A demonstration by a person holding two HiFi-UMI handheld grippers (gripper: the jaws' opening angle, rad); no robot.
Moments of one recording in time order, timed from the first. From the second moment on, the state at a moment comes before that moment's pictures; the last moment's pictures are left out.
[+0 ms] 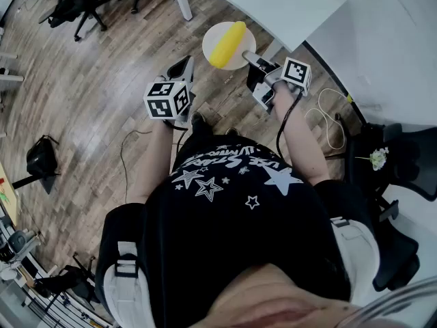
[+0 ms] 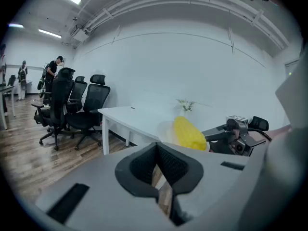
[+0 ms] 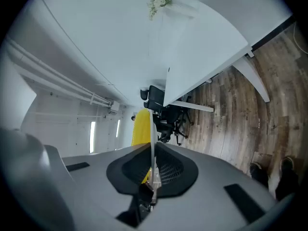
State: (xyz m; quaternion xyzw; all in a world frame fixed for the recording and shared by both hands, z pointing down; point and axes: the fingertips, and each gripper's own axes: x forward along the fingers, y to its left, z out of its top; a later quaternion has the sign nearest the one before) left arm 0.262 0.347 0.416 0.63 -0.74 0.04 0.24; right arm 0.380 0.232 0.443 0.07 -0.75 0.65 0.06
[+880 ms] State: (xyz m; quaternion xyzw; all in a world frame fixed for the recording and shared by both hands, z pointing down) left arm 0.235 0.352 0.430 0.63 -0.73 0.04 0.25; right arm 0.351 0.232 0.439 0.08 -0.75 0.66 0.03
